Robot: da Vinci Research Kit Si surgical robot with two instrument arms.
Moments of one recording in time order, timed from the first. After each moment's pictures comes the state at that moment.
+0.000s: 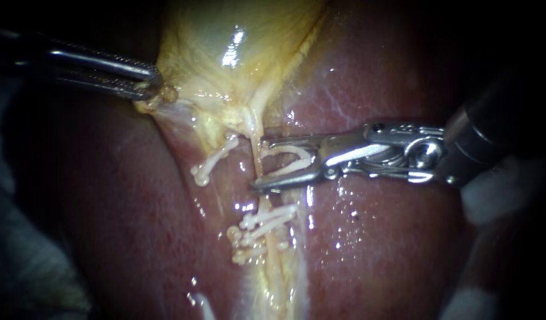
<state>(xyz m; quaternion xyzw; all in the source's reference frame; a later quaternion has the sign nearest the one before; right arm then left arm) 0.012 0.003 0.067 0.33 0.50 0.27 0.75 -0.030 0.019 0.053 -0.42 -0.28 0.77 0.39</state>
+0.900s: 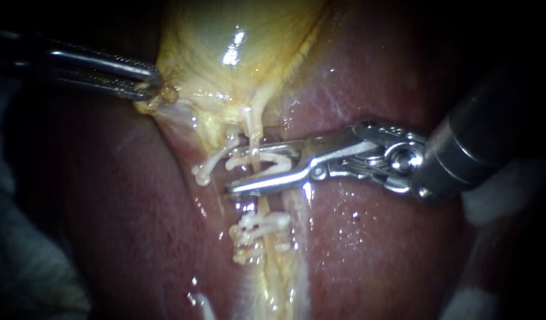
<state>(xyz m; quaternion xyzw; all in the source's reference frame) 0.012 0.003 0.063 0.41 0.56 0.30 0.66 -0.031 0.019 0.053 -0.42 -0.28 0.77 0.39</state>
